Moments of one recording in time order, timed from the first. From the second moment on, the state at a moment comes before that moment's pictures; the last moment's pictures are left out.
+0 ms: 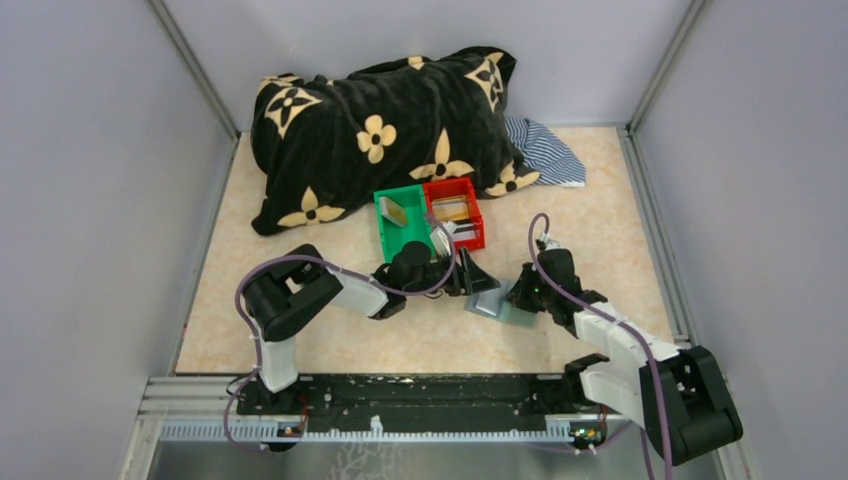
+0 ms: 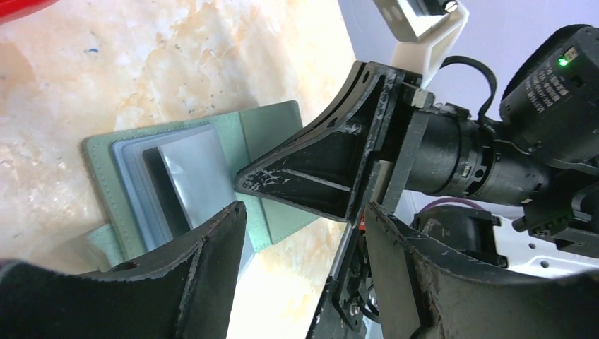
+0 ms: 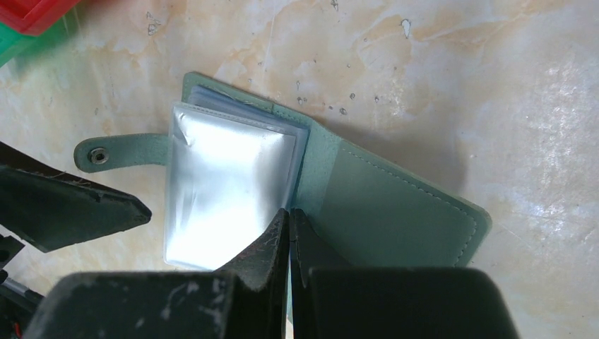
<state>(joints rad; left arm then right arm) -0.95 1.90 0.77 0.93 0.29 -1.00 0.33 1.04 0.31 -0.09 -0.15 0.60</state>
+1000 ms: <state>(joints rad) -0.94 1.90 0.69 0.88 0.20 -0.97 0.33 1.07 0.31 -0.04 -0.16 0.61</state>
